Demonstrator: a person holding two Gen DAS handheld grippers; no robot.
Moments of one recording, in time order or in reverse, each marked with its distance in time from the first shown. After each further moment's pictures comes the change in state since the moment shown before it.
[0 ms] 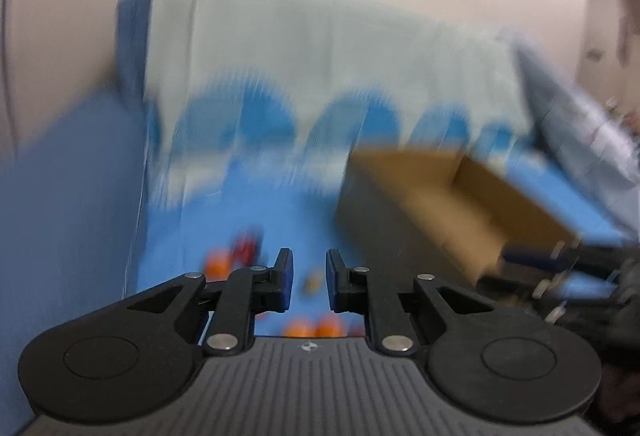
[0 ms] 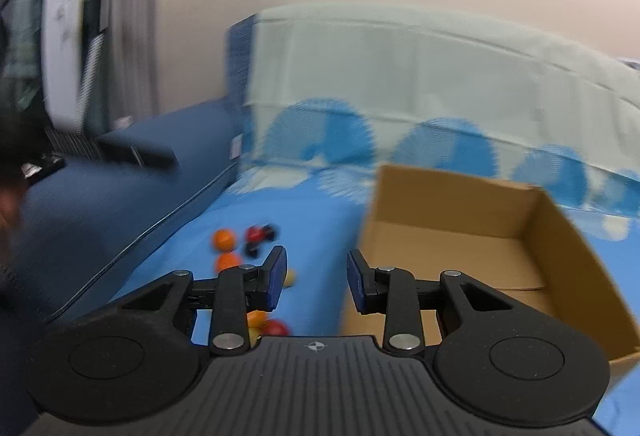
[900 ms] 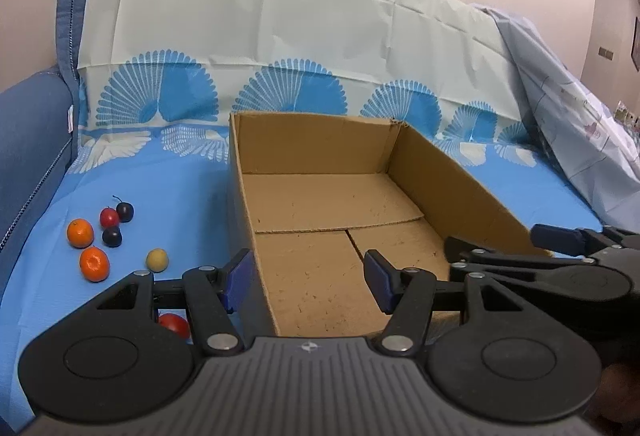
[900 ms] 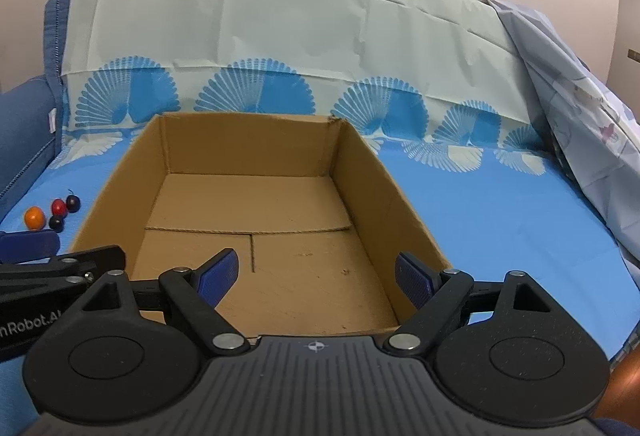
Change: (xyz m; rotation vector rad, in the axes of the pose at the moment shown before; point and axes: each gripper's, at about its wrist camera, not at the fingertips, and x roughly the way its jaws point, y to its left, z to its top) left arm 0.045 -0.187 -0.012 -0.036 -0.059 0.008; right arm -0.020 -0.126 -0.026 0.156 0.115 -0.477
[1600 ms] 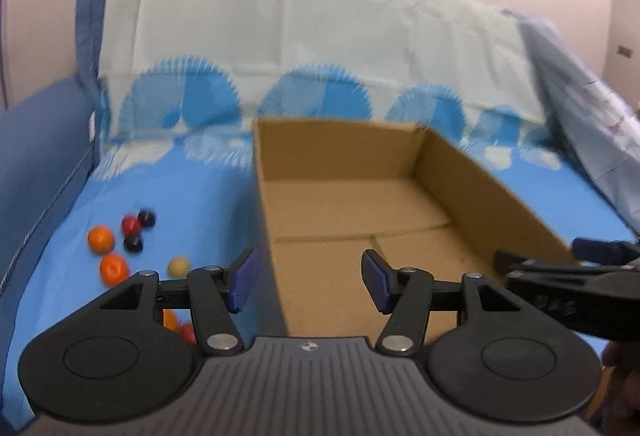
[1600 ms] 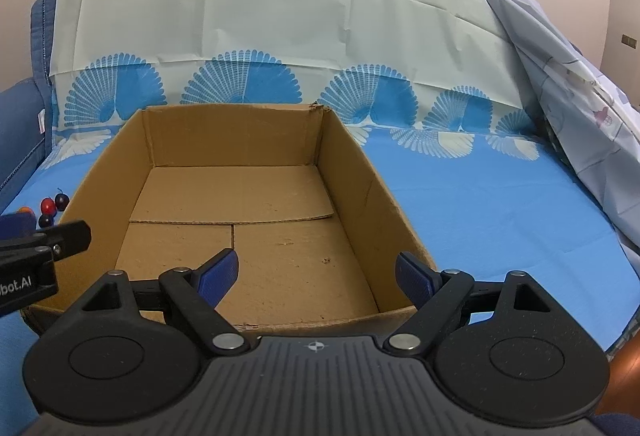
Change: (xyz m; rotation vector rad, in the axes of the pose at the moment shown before) left arm 0.016 -0.001 -0.002 0.002 0.007 0.097; right arm 0.009 -0.021 -0.006 0.027 0.036 -0.022
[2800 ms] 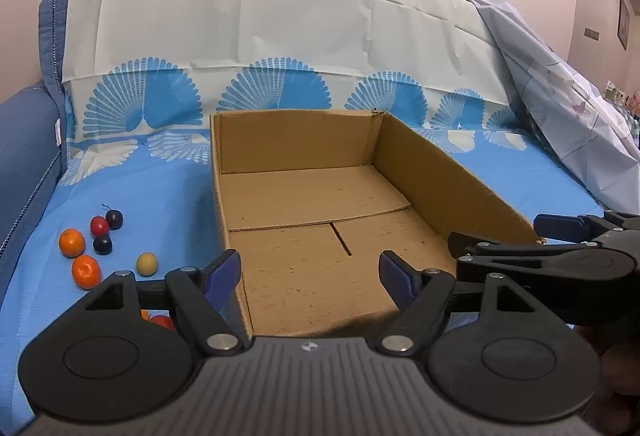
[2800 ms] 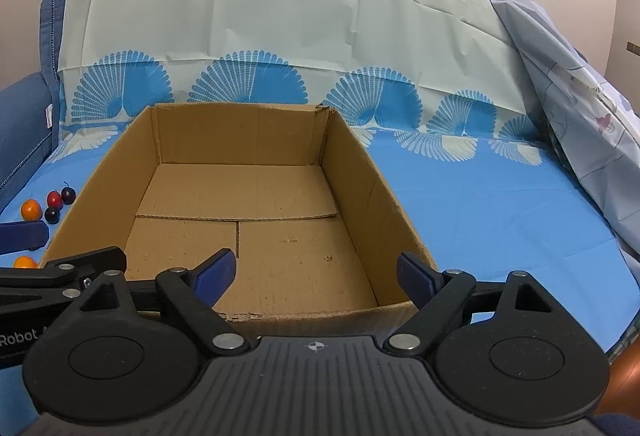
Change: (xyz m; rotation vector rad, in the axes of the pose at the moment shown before) left arm -0.013 -0.016 -0.007 0.069 -0.009 -0.114; right arm -0.008 0.000 0.000 -0.007 0.008 0.017
